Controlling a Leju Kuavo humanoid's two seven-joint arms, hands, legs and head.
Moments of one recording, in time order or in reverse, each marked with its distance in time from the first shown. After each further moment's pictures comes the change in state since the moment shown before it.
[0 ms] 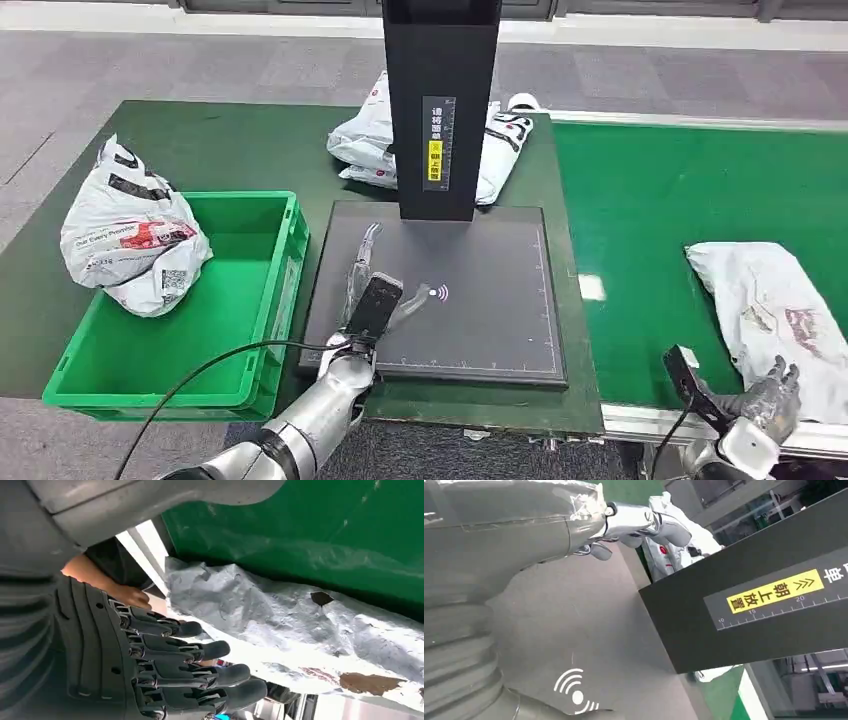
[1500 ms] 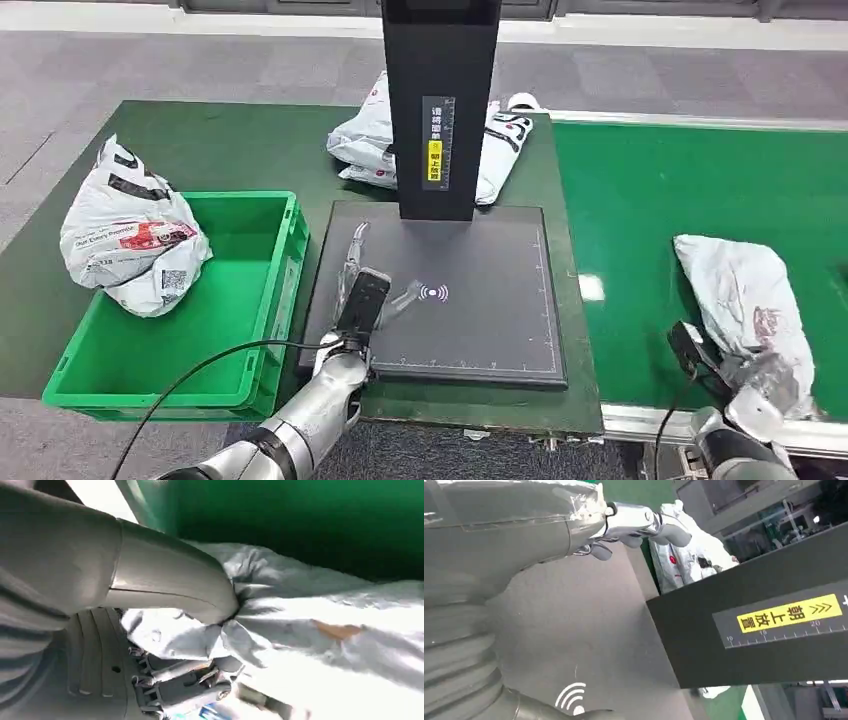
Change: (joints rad) left arm 0.001 0.007 0.030 -0.004 0.032 0.002 0.000; right arm -0.106 -0.030 0.000 0.045 0.045 0.202 0.084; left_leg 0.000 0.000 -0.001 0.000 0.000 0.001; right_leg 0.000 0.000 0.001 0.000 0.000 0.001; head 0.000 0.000
